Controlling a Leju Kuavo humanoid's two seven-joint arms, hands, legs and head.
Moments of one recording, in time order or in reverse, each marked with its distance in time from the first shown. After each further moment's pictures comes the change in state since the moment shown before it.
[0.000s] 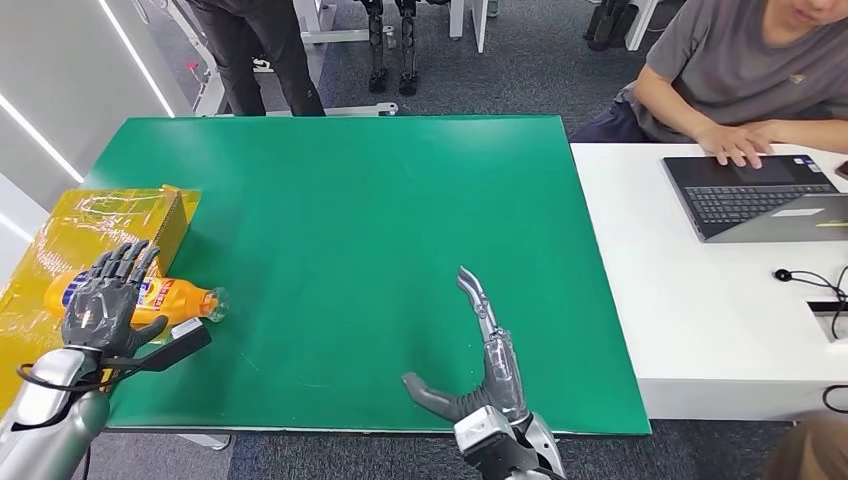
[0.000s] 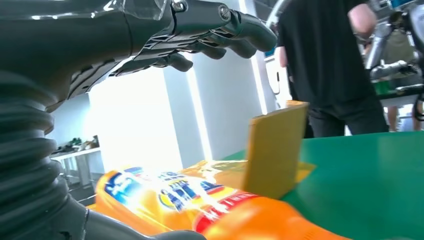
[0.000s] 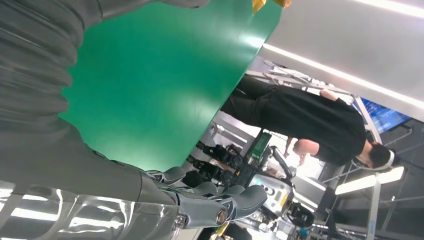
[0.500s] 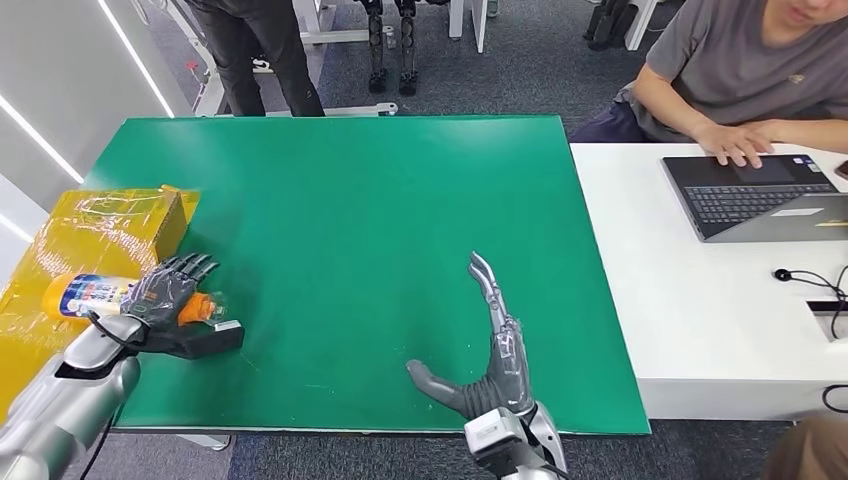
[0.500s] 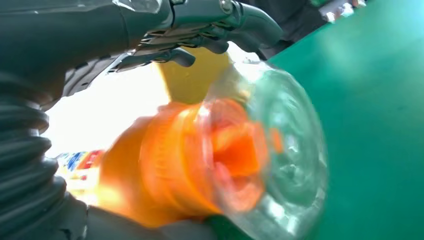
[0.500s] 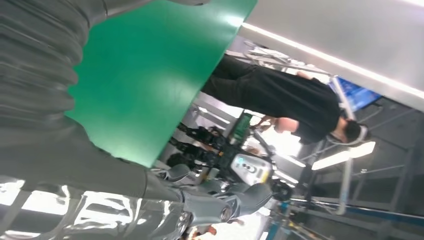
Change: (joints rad) left arm -0.277 -0.031 -0.284 0.332 -0.115 -0.222 -0.006; right arm -0.036 0.006 -0.005 0.003 -0.033 -0.036 -0.078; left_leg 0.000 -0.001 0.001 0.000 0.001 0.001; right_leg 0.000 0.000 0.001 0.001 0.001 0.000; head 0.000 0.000
